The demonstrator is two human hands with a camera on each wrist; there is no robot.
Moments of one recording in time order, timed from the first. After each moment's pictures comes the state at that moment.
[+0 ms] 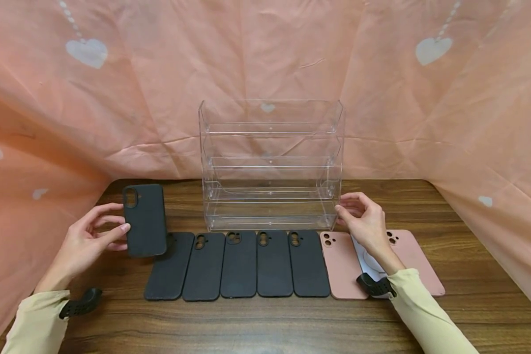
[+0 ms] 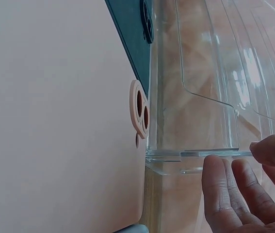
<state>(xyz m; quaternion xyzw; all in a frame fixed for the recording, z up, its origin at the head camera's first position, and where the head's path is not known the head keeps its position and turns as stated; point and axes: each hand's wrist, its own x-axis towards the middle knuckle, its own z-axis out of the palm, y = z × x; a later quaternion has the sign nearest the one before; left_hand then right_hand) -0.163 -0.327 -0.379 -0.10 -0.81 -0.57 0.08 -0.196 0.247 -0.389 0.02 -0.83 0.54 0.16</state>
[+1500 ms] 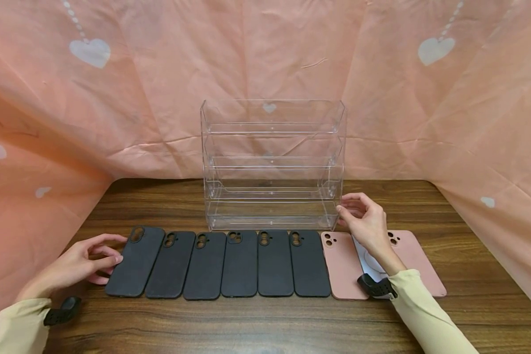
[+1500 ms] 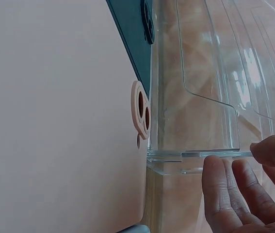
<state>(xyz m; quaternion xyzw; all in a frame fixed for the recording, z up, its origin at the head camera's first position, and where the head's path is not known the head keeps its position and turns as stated) -0.151 -0.378 -0.401 -0.08 -0.86 -0.47 -0.19 -0.195 0.246 -0.389 0.02 -0.83 0.53 0.16</state>
